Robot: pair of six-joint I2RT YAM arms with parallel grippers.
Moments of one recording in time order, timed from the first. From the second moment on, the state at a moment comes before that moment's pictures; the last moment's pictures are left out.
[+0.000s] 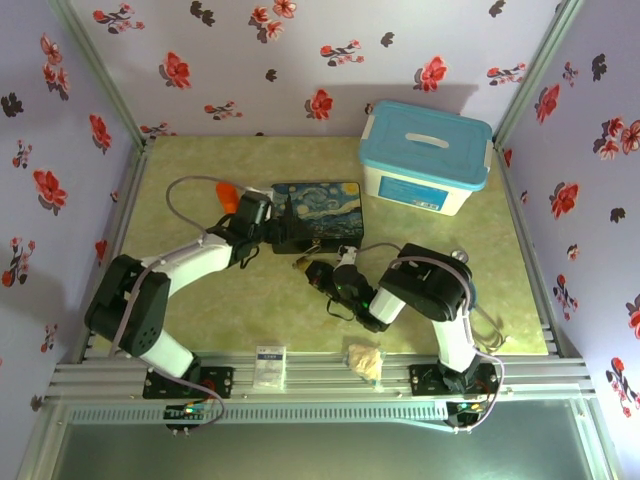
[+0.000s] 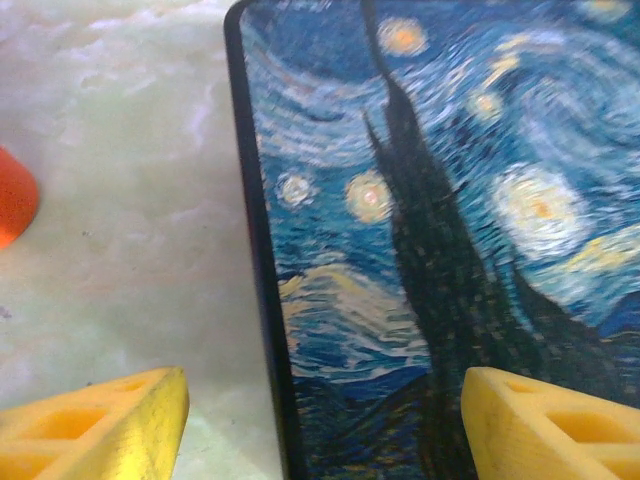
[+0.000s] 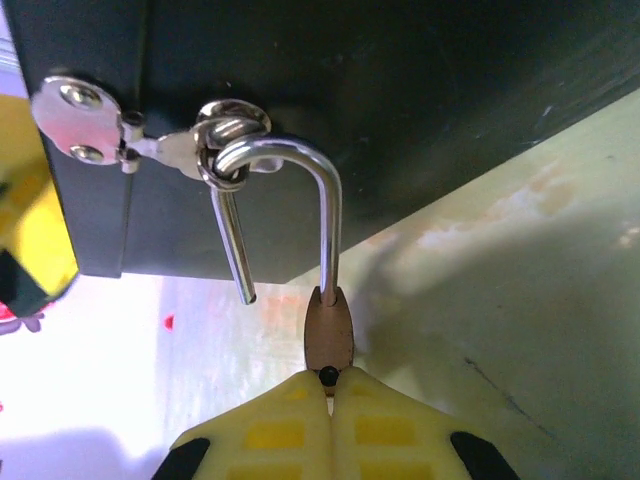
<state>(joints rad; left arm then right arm) -0.55 1.57 0.89 -0.08 -0.15 -0.35 0.96 2.00 0.53 1.15 0.15 1.30</state>
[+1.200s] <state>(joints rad) -0.56 1.57 0.86 -0.02 -0.16 -0.35 1.05 1.75 0.71 0.50 0.42 1.11</state>
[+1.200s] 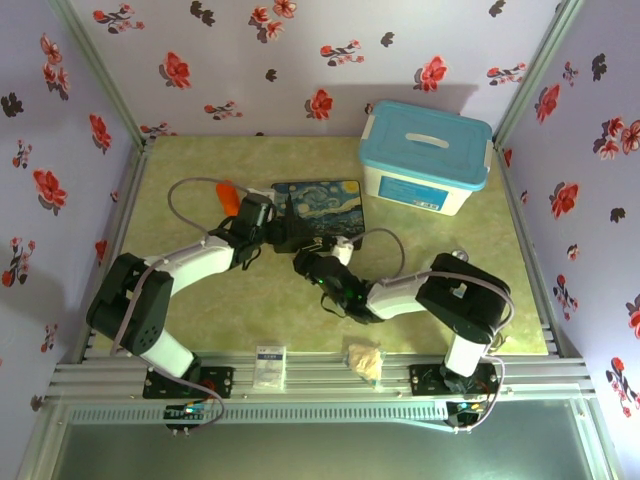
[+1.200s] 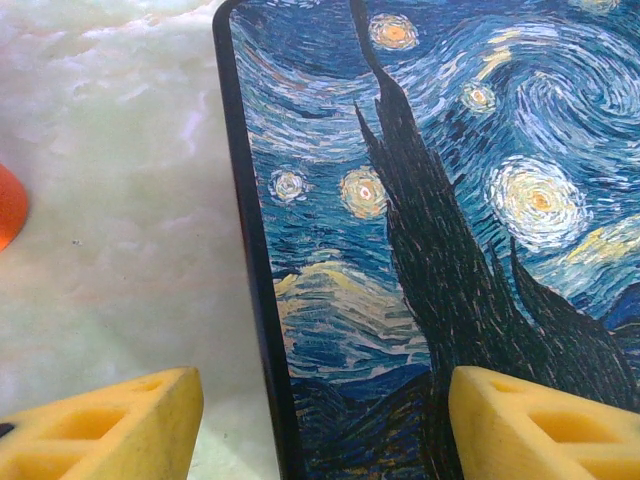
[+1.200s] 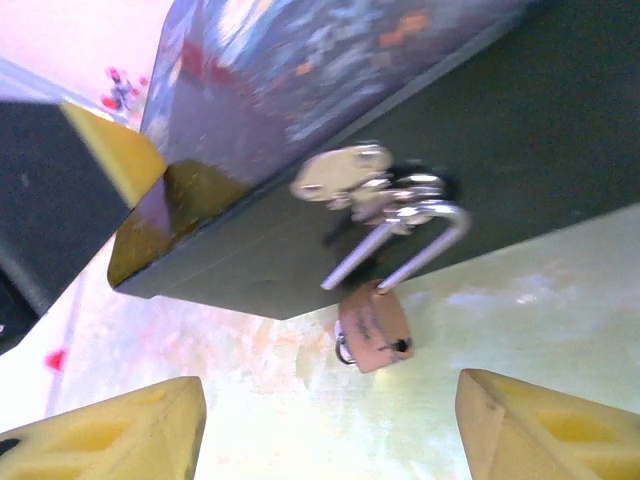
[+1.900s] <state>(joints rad) -0.54 1.57 0.85 0.00 -0.13 -0.36 1.05 1.90 0.96 0.09 0.44 0.92</state>
